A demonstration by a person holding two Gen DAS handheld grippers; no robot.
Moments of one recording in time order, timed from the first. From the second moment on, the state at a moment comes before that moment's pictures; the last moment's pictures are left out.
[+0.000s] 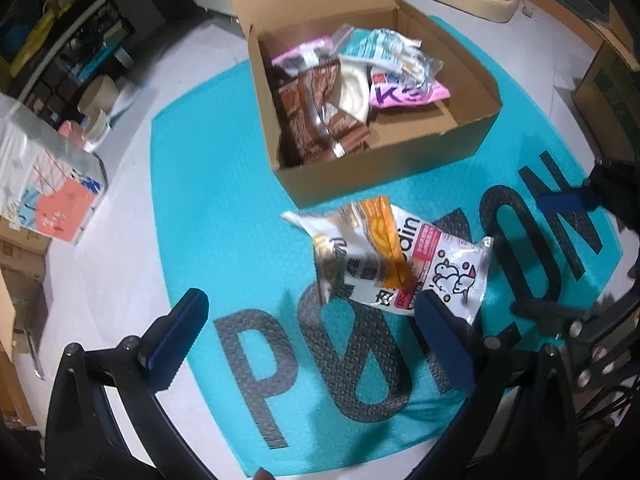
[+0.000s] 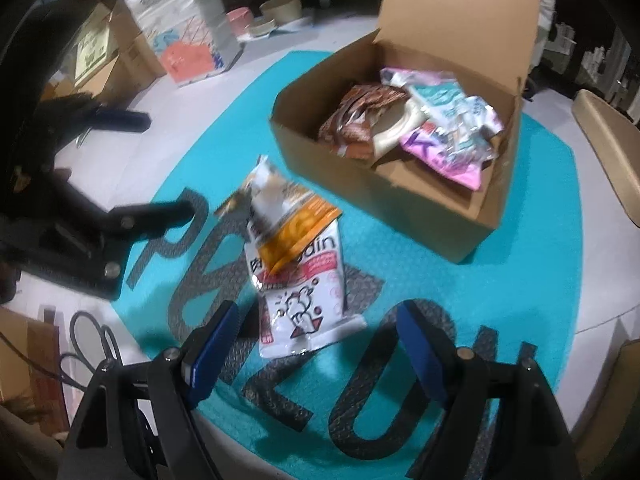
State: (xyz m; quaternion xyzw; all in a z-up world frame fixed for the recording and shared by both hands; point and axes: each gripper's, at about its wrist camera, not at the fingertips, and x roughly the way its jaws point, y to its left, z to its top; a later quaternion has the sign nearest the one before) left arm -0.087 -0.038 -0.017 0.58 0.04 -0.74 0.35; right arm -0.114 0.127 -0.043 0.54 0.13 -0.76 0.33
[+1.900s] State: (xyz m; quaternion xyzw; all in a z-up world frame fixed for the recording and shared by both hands) left arm -0.106 -0.097 -0.128 0.56 0.22 -0.72 0.35; right arm -0.093 0.111 -0.139 0.59 0.18 -0.72 0.33
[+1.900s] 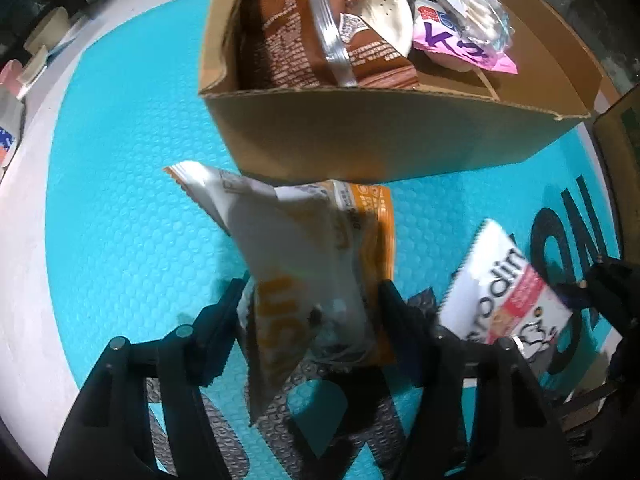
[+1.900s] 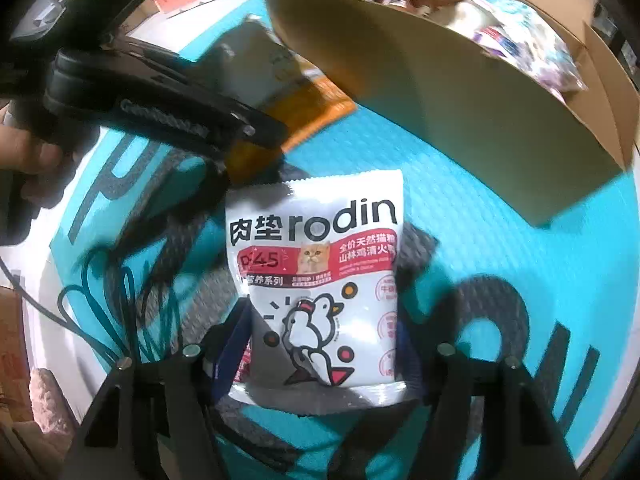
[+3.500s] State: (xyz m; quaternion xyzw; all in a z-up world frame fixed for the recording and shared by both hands) left arm -0.085 -0.023 -0.054 0.57 0.19 -0.73 0.34; right arm -0.071 0.174 -0.095 0.60 0.09 -0.74 0.28
